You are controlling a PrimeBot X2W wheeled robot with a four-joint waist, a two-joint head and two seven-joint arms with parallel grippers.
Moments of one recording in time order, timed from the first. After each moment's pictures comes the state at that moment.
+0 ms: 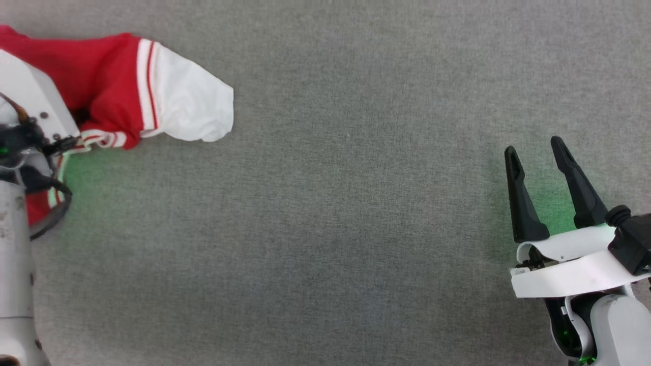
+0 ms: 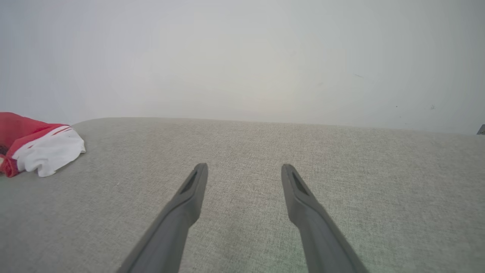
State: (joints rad) left arm -0.96 0.44 0.08 0.64 -0.56 0.02 0.94; right arm -0.25 -0.13 0.10 -0.05 0.24 0.13 -0.18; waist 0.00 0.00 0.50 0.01
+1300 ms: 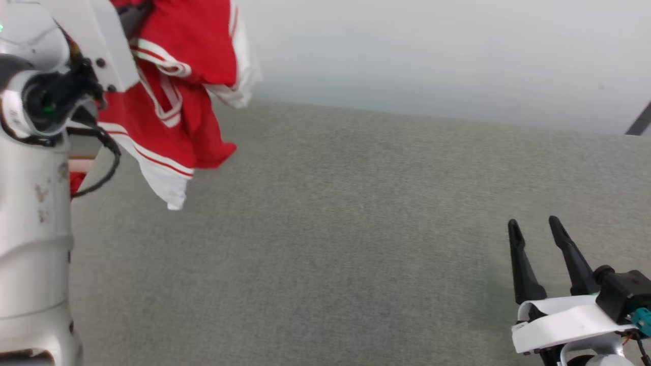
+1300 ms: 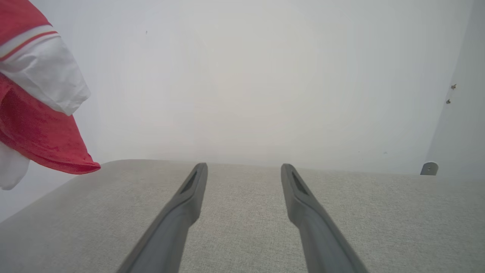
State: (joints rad) left arm -1.01 0.37 -0.07 0.30 -0.60 -0.09 0.86; right arm -0.07 -0.07 0.03 0.03 0.21 0.13 -0.18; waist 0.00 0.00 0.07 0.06
